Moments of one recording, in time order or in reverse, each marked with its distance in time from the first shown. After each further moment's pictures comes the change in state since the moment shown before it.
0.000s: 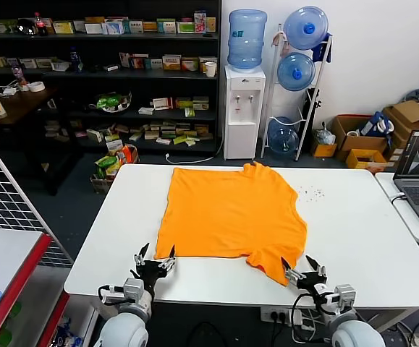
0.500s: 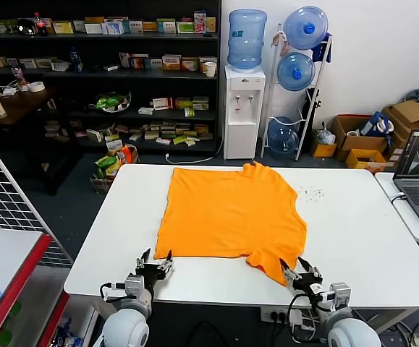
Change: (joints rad) left arm -0.020 -0.004 -0.009 0.056 -0.032 0.053 -0.018; right arm 0.001 0.005 -0.006 0.014 0.020 -0.043 0.022
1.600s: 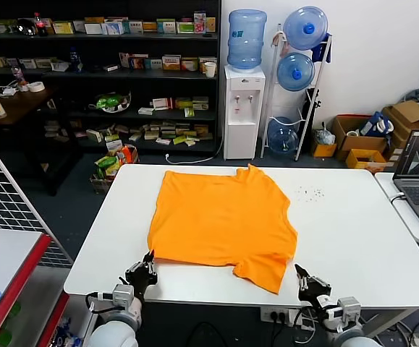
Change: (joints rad) left arm 0.146 0.080 -0.024 -0.200 0.039 -0.035 -0.028; right arm -0.222 -0.017 0.060 0.225 -0.079 0.029 0.050
